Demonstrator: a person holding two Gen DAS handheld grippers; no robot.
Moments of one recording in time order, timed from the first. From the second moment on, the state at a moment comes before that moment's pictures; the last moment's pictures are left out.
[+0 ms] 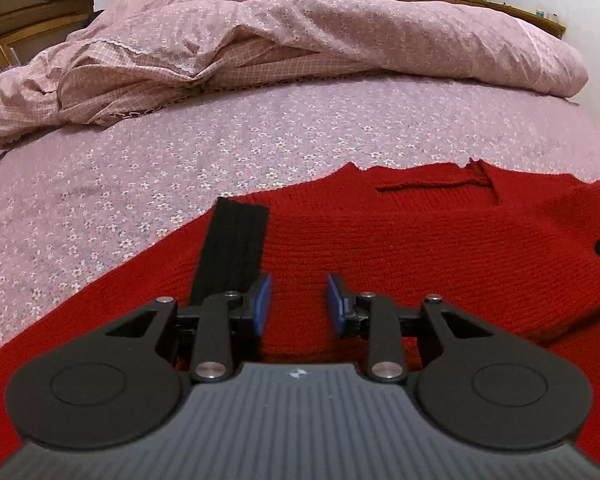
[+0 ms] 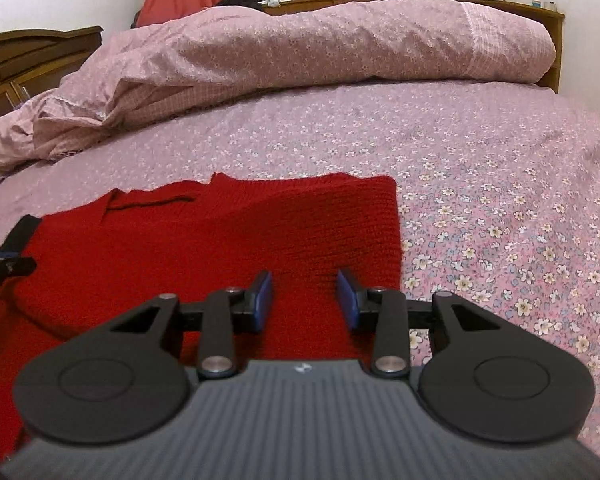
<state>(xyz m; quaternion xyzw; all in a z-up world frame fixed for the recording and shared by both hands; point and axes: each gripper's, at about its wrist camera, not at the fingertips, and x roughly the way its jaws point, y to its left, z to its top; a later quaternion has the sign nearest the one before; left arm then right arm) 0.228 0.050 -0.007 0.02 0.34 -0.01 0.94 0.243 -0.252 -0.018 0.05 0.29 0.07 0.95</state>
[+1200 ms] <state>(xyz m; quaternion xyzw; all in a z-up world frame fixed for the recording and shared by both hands) 0.019 0.198 0.002 -0.23 0.33 0.24 0.88 0.139 -0.212 0.046 0.09 0.33 0.14 0.93</state>
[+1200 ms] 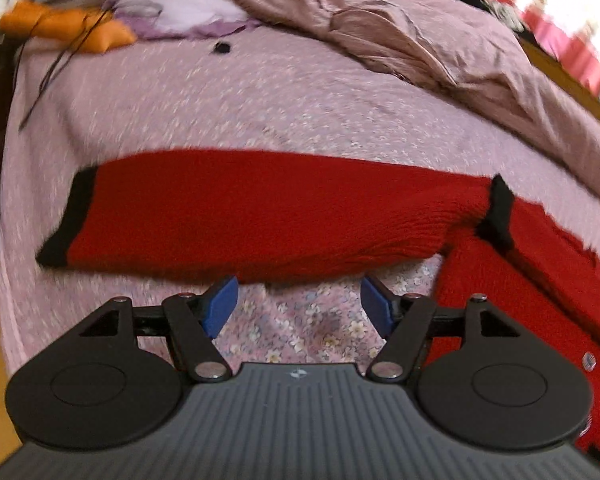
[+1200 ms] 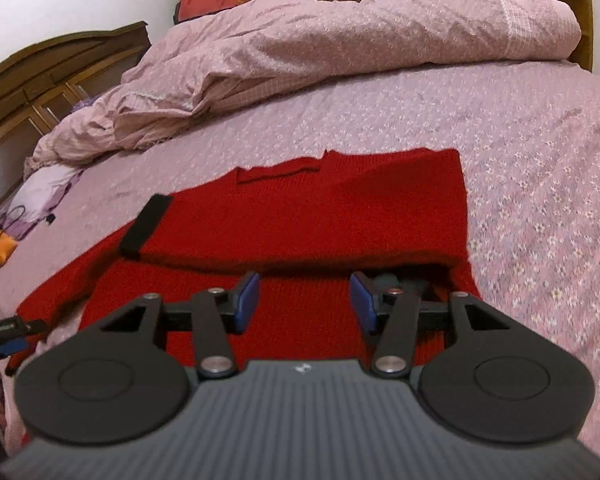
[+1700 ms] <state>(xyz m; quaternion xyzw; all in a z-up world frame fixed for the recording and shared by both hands) 0.013 0.242 -0.027 -0.40 0.25 0.27 0.84 0.128 -0.212 0.029 0.09 0.36 0.11 0.92</state>
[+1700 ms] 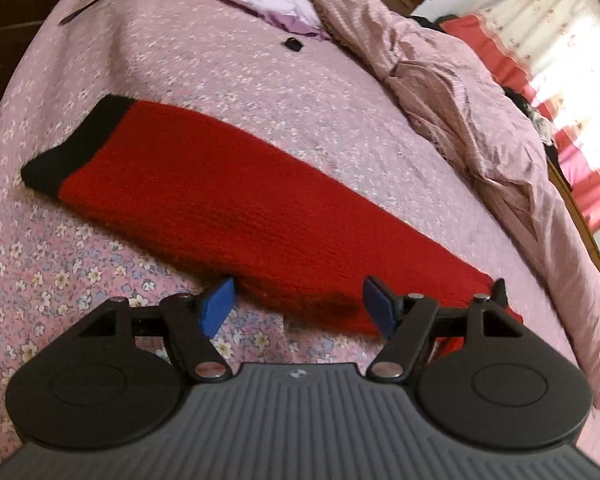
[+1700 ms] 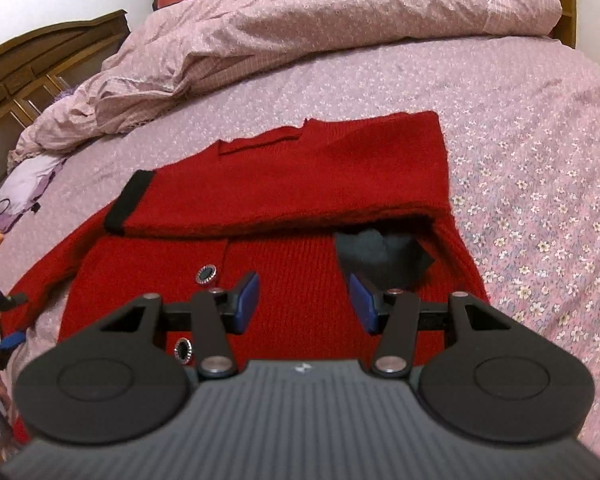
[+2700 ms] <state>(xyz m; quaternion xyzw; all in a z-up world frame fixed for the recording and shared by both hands) 0.038 0.271 -0.022 -0.38 0.19 0.29 0.86 0.126 -0.202 0.033 0.08 0.36 0.12 0.92</state>
